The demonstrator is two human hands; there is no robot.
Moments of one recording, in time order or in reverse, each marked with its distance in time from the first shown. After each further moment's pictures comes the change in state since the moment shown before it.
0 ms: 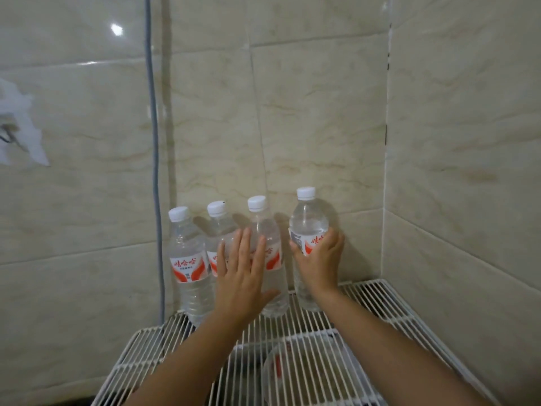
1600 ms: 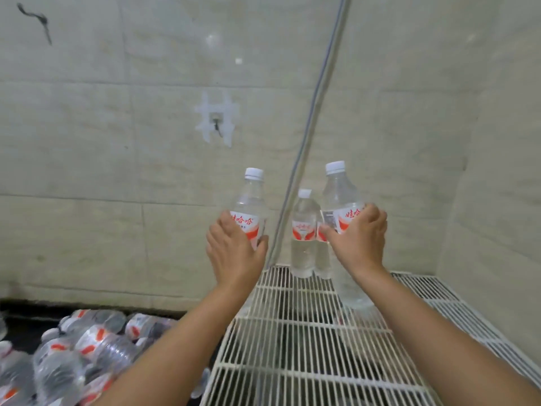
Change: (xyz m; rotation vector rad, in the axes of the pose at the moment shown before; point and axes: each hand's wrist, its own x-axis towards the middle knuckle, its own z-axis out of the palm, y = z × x) left_hand -0.107 -0.133 -0.222 -0.497 -0.057 -0.850; right_hand -0.160 -0.182 -0.033 -0.197 -0.052 -0.173
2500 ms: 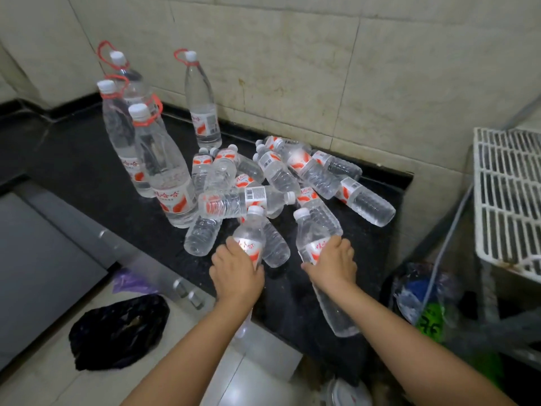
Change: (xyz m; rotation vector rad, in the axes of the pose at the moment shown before) left_hand -0.193 -0.345 -0.195 0.625 -0.331 -0.638; right_hand -0.390 -0.119 0.199 -0.305 -1.024 -0.040
